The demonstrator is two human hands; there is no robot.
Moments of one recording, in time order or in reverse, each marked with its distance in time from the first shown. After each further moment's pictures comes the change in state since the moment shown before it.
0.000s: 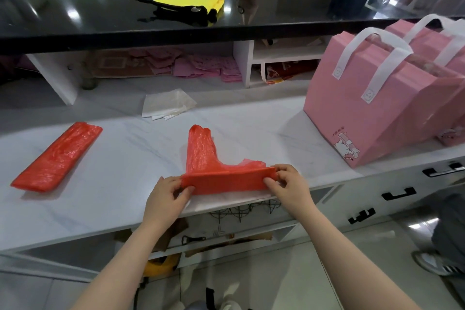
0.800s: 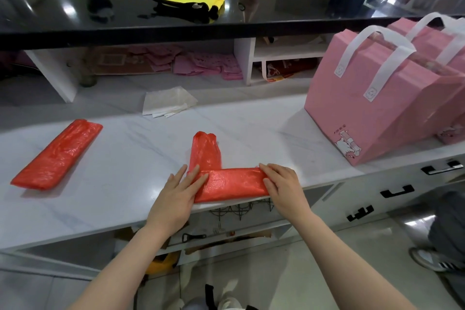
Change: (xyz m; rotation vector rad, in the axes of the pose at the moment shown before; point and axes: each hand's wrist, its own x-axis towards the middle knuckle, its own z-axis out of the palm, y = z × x) left_hand -0.005 -0.010 0.007 0.459 -0.250 0.306; right_hand -0.011 -0.001 0.015 -0.274 0.005 -0.203
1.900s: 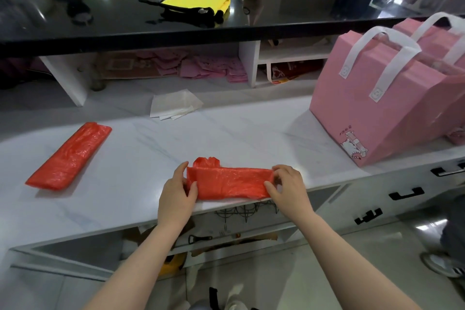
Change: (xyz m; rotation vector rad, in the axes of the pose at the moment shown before) left_hand 0.004 0.016 -0.004 -0.448 0.325 -0.469; right_hand 0.006 -0.010 0.003 0.036 0.035 0.094
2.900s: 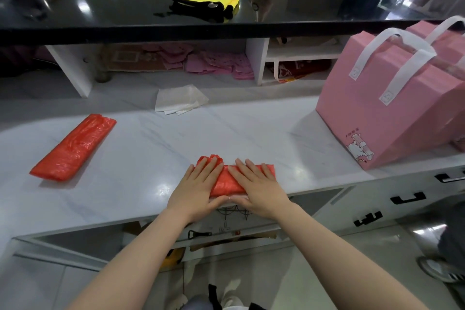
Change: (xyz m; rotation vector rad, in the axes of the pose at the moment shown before) left_hand 0.018 -0.001 0.010 0.529 -0.412 0.454; right_hand 0.014 -0.043 0.031 -0.453 -0.432 -0.388
